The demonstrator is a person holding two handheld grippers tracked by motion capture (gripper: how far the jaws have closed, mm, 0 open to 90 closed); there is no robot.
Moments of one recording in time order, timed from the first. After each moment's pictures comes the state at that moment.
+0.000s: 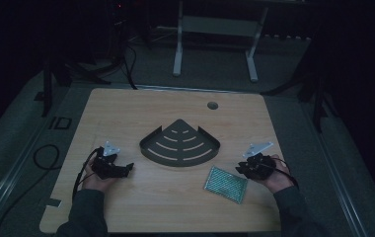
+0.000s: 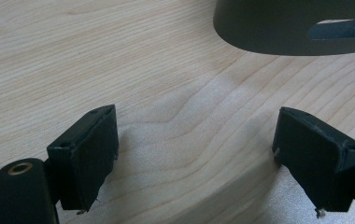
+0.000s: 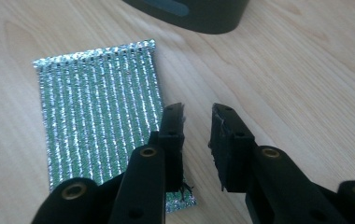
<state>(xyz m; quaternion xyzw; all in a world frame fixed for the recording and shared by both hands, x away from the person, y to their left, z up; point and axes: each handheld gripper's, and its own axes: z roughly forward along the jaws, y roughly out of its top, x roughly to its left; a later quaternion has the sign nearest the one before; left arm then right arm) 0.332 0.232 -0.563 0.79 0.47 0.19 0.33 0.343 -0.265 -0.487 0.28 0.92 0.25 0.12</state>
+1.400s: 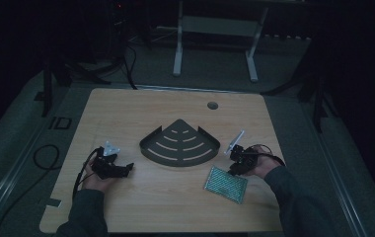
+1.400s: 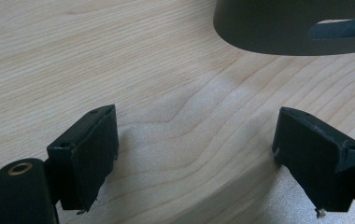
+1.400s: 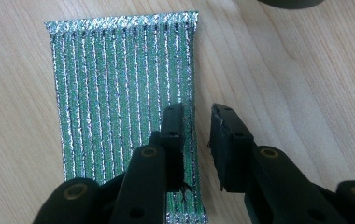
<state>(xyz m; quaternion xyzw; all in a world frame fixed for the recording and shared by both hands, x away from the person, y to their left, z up) 0.332 0.231 -0.563 0.79 0.47 0.19 0.33 0.381 -0.223 -0.494 0.22 0.97 0.12 0.01</state>
